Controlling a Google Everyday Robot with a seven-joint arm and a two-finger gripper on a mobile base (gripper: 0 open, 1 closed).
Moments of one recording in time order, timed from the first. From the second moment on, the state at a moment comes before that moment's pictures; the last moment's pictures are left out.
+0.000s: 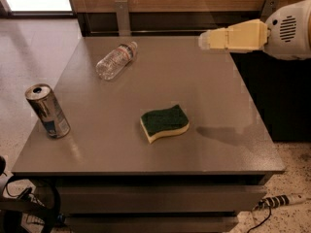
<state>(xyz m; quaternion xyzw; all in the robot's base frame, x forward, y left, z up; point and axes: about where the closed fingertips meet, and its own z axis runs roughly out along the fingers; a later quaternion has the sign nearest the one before) 0.530 -0.167 1.004 -0.14 0.86 0.22 0.43</state>
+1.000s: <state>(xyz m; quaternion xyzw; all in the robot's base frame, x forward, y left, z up) 0.570 -0.139 1.000 -0.11 0.88 0.19 0.41</state>
